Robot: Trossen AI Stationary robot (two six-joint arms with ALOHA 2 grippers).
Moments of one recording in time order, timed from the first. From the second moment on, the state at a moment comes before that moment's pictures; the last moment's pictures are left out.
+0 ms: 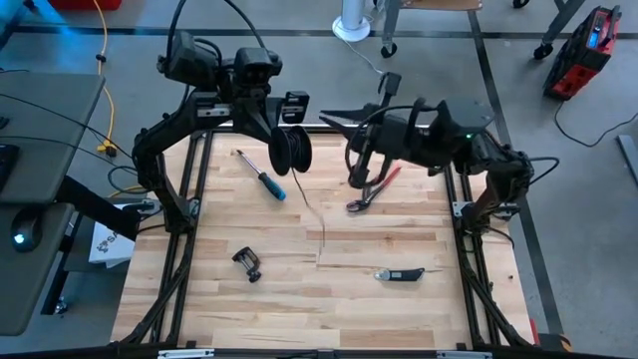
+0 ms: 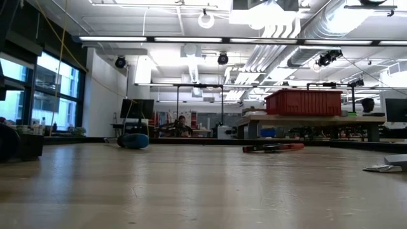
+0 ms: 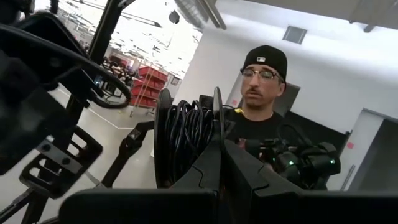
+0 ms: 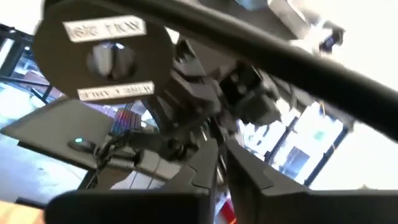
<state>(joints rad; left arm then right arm) 0.30 1.74 2.23 0.36 1.22 -1.21 0.16 1.74 2.36 -0.37 0.37 -0.66</state>
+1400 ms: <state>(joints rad) 0.40 1.74 2.23 0.36 1.27 -1.02 0.04 1.74 2.36 -0.90 -0.14 -0.02</state>
